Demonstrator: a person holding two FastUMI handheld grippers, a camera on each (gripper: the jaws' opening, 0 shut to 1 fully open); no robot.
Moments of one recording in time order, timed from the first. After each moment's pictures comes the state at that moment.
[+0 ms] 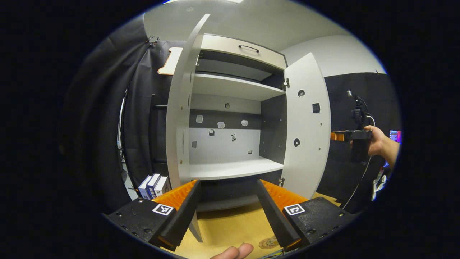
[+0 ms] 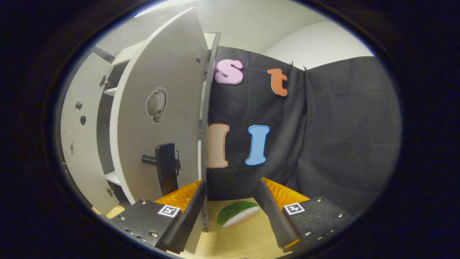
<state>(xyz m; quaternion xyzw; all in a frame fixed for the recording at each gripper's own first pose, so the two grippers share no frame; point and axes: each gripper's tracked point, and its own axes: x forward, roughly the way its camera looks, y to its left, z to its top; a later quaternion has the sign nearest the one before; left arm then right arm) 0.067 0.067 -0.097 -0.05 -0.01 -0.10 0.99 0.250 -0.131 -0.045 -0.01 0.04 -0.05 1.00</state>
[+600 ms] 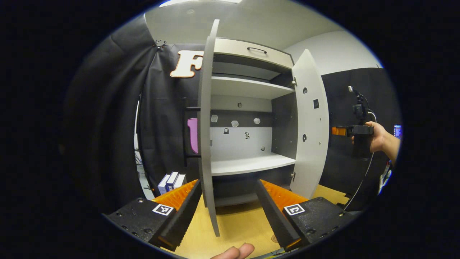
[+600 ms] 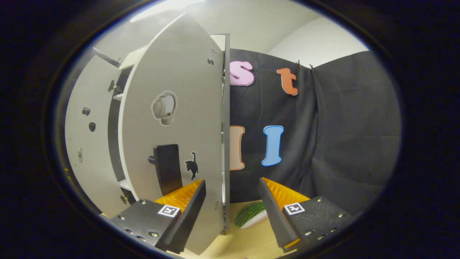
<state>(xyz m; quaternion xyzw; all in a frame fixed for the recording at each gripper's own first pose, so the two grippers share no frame) 0.040 0.118 -0.110 -0.04 0.00 -0.05 1.00 0.260 -0.082 -0.050 0.02 0.03 -0.03 1.00</state>
